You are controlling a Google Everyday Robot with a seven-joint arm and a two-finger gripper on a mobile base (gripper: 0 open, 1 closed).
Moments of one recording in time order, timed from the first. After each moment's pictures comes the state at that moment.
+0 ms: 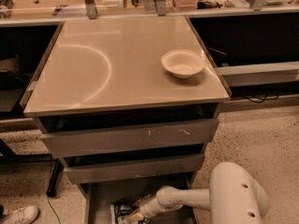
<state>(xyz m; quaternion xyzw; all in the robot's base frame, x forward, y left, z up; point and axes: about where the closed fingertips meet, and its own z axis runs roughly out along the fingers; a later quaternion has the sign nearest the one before) 0.461 0.080 0.127 -0.55 0.75 0.30 0.23</state>
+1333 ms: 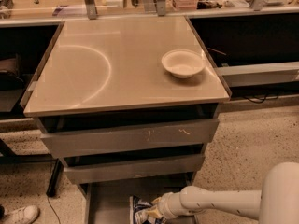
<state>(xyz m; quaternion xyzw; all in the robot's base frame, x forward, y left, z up) 0.434 -0.005 0.255 -0.47 0.80 0.28 0.24</state>
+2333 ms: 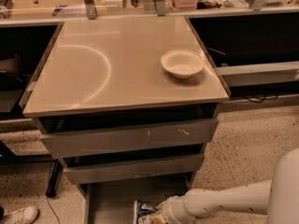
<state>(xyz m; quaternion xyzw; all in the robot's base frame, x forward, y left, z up) 0.396 -0.024 0.310 -0.45 0.83 0.26 0.21</state>
